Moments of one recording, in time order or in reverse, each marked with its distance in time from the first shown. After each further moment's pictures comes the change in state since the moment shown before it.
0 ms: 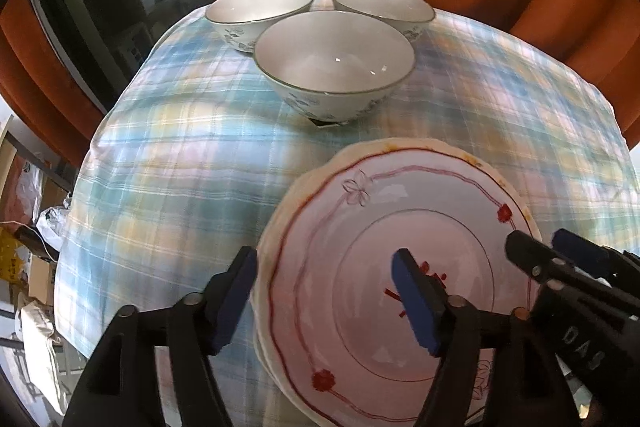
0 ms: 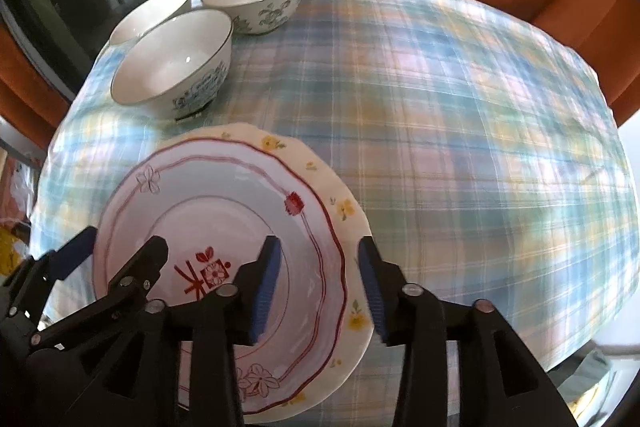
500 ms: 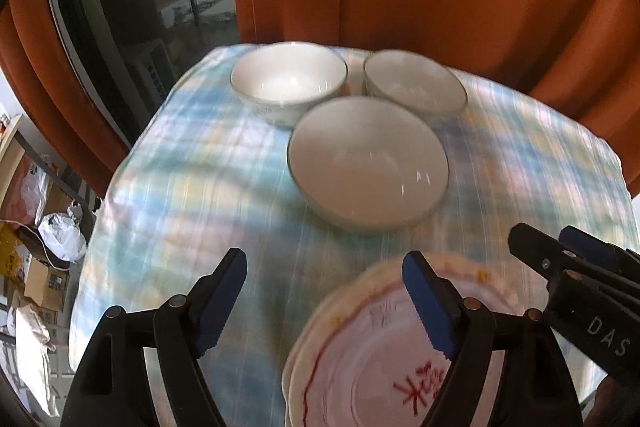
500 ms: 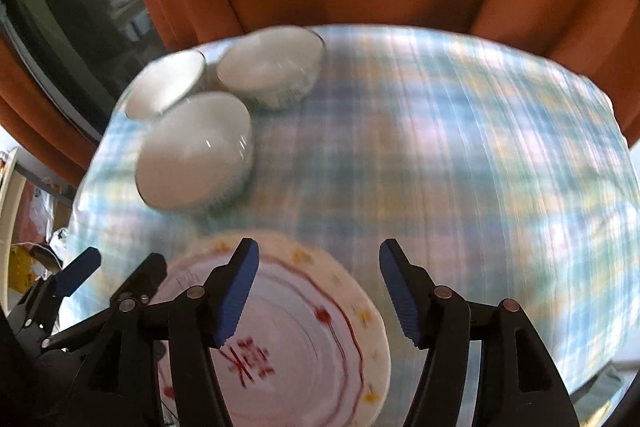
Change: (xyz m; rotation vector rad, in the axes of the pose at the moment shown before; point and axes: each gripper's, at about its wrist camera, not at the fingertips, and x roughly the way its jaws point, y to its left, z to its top) left arm -0.012 0.019 0.064 -0.071 -0.120 0.017; right arm -0.018 0.014 0.075 -0.039 -0.116 0.087
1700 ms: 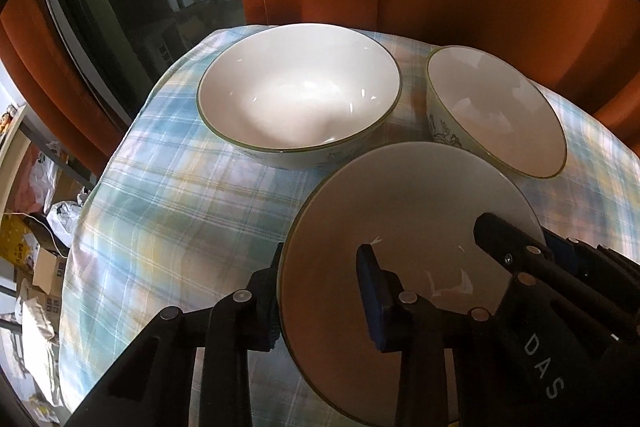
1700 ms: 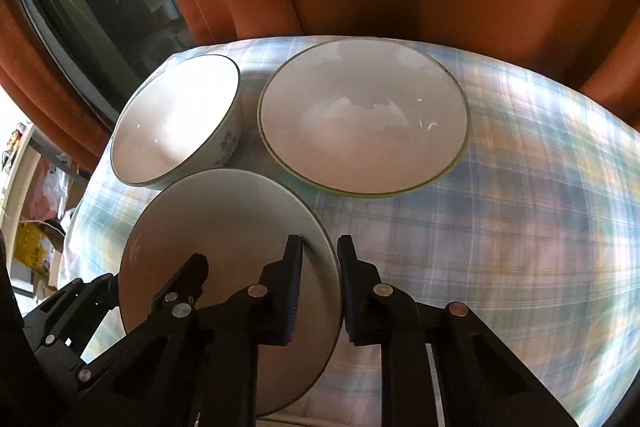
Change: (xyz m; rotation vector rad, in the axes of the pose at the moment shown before) left arm 0.100 0.004 0.063 -0.051 0.092 0.095; right arm 0.109 0.051 0.080 -0.112 0.050 0.099
